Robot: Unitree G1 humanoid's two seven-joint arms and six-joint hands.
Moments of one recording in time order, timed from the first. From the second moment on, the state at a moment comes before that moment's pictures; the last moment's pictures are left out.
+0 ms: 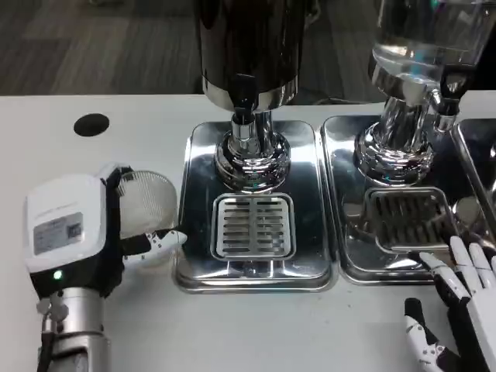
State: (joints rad) left arm 0.02 0.34 -0.26 0.01 0.95 0.32 0.44; right arm 0.40 -0.43 0.21 0.04 -0.88 -0.16 -0.59
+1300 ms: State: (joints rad) left arm -0.32 0.13 -0.49 0.40 1.01 0.36 0.50; right arm 0.44 -0.43 0.16 -0.09 -0.87 -0.16 -0.55
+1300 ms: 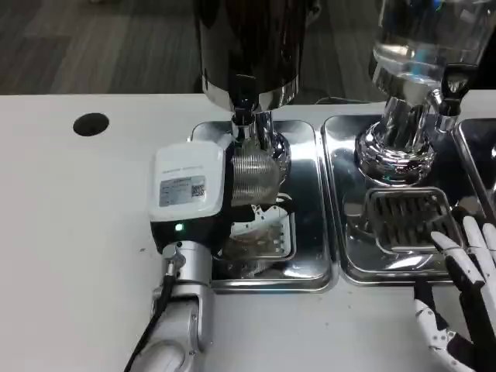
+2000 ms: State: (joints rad) left arm -0.30 0.19 -0.51 0.35 1.03 0.37 0.50; right arm 0.44 -0.43 0.16 -0.05 -0.86 -0.17 -0.55
